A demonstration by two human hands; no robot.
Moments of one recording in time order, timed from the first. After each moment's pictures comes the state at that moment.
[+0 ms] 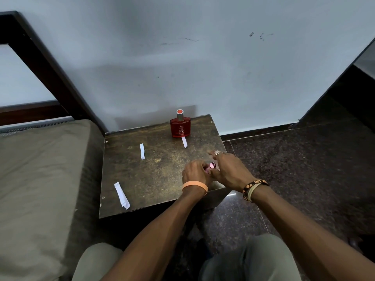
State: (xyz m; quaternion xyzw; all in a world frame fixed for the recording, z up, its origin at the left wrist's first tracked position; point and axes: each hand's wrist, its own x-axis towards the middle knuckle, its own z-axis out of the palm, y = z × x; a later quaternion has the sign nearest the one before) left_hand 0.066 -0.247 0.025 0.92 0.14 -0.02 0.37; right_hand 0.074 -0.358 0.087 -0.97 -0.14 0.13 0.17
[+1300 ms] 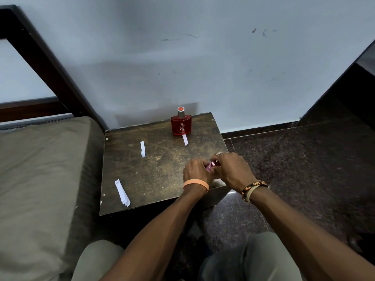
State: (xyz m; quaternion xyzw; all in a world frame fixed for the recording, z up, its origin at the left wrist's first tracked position) left_hand 0.064 -0.247 0.025 0.92 0.13 0.00 0.38; right_hand 0.071 -0.359 0.082 -0.97 -0.11 0.12 0.16
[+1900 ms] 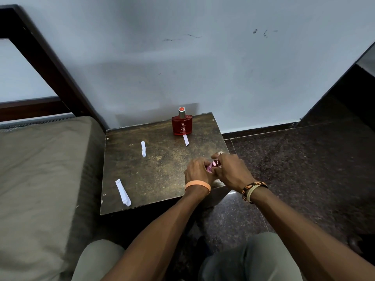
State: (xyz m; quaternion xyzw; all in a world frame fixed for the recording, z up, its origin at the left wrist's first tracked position) left_hand 0.061 -0.250 0.026 0.90 0.14 0.03 0.41; right_hand 0.070 -0.357 0.075 -0.96 -0.08 0.13 0.22
